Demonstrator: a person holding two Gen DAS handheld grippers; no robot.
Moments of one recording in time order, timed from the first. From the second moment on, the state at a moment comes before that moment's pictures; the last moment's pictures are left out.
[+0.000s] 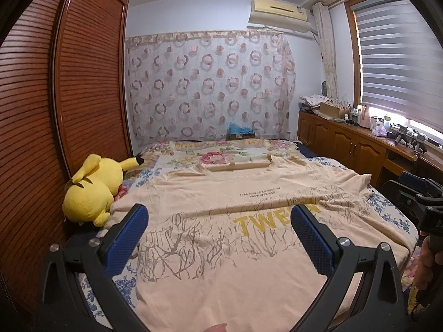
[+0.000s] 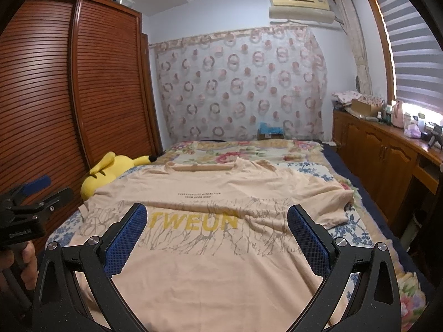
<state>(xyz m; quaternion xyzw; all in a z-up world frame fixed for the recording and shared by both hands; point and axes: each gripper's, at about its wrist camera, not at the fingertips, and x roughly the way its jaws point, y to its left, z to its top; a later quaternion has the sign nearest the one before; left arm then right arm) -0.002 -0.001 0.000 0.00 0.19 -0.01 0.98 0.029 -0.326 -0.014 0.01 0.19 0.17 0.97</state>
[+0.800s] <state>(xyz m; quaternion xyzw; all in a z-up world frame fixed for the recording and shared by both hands) 0.048 0.132 -0.070 -0.04 0.30 0.05 0.95 0.076 -0.284 -0.069 -0.05 0.27 0.24 0.93</state>
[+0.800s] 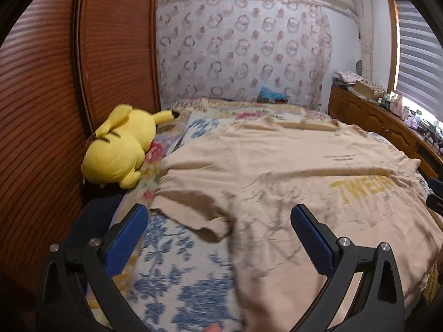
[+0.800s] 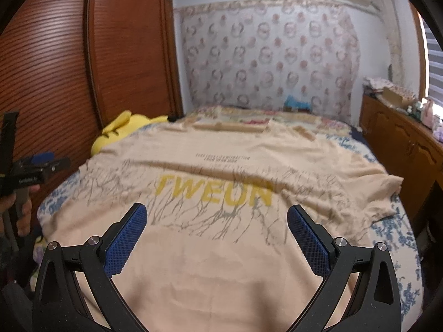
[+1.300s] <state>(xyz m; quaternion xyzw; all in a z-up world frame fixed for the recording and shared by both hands) 0.084 0.173 -0.097 -0.09 0.39 0.02 0.92 0.097 -0.252 -0.084 -0.11 0.31 0.28 0.90</state>
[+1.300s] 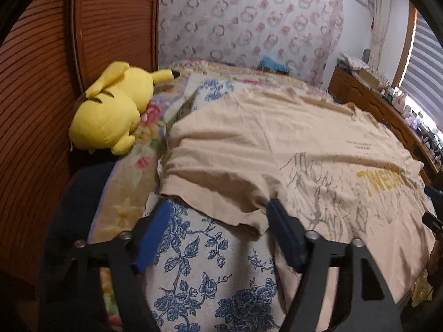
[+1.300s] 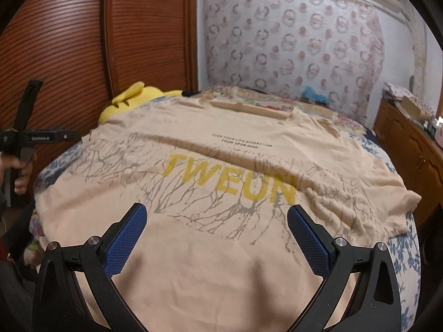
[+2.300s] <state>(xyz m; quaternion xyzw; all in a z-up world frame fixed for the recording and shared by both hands) 0.111 0.110 -0.019 -0.01 0.35 -0.08 0.93 0.110 -0.228 -0.103 -0.15 0.34 0.28 0.89</state>
